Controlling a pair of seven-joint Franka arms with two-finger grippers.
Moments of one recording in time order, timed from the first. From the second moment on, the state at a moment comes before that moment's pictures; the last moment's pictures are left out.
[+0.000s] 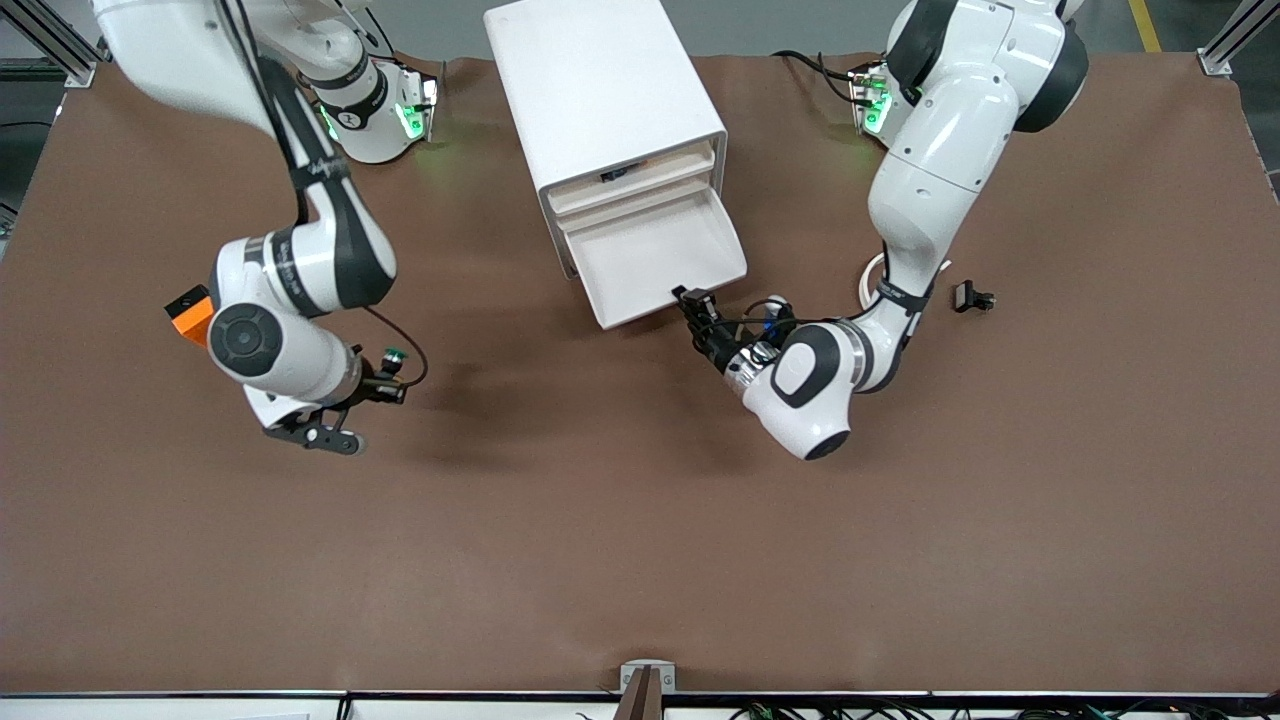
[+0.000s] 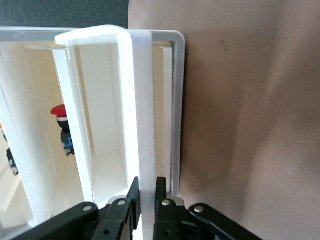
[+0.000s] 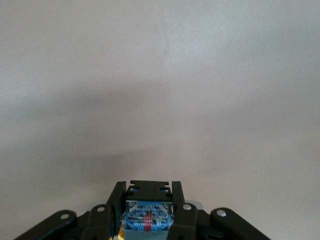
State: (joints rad) left arm -0.37 0.95 -0.11 -1.39 -0.91 1.52 -2.21; right arm 0.28 0.37 -0.01 -1.82 -0.02 2.02 0.54
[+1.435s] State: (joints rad) left arm -0.08 0.87 -0.05 -1.19 -0.88 1.47 -1.66; right arm 0.80 0.47 -0.01 -1.66 0.14 2.01 1.62
